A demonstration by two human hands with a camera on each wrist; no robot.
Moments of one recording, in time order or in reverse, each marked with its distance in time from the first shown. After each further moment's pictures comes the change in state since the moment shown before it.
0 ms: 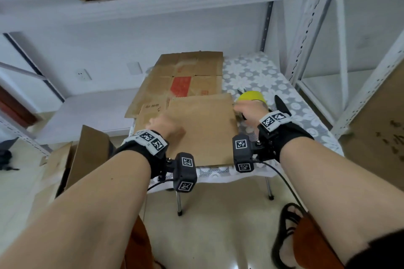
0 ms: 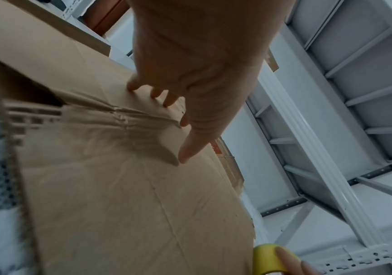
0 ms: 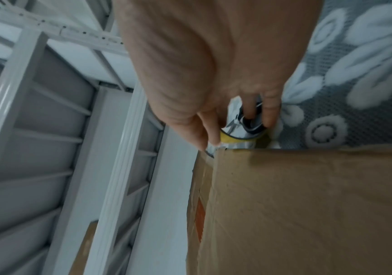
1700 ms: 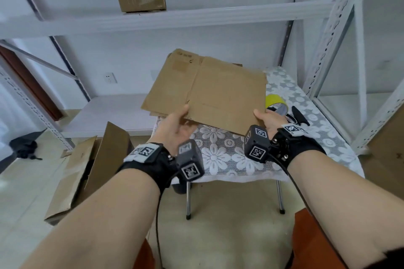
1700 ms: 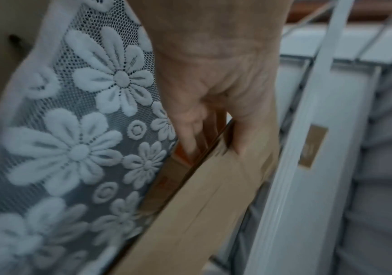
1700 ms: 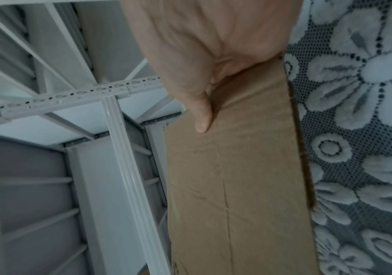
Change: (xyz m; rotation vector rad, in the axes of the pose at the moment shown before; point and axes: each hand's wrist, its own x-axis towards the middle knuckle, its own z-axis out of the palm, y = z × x) left_hand -0.077 -0.033 -0.040 -1.730 -0.297 -0.032; right_hand -0.005 0.013 0.016 0.576 -0.007 0.123
